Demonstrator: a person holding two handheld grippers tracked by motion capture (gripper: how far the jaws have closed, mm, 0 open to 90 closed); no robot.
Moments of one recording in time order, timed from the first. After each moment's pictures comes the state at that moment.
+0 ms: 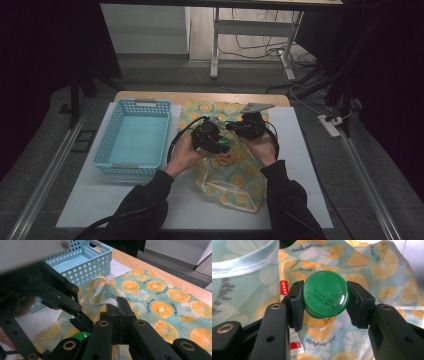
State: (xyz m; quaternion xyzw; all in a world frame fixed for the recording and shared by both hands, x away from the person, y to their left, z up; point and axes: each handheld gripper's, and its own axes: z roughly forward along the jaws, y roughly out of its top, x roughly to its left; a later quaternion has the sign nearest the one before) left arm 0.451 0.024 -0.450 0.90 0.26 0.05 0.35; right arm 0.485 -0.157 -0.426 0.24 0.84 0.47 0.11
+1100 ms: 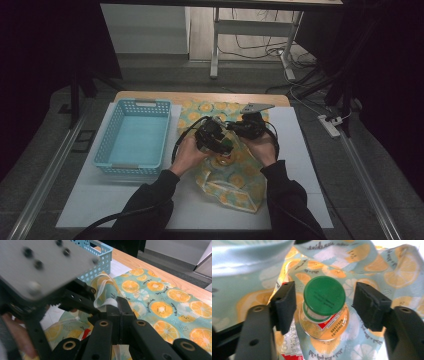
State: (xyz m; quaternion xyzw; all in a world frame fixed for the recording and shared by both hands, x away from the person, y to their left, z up) left arm 0.462 0.020 -0.462 0.89 0.29 0.03 0.36; right arm 0.485 -0.158 -0.426 0.24 0.84 0.47 0.11
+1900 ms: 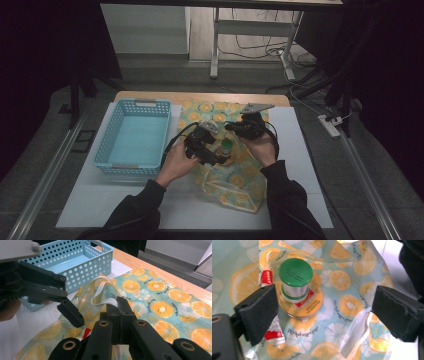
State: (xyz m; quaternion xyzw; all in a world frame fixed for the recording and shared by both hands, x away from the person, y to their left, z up) left arm 0.425 0.045 -0.455 0.88 0.27 0.00 0.40; right arm 0.484 -0.157 -0.426 0.24 0.84 0.47 0.11
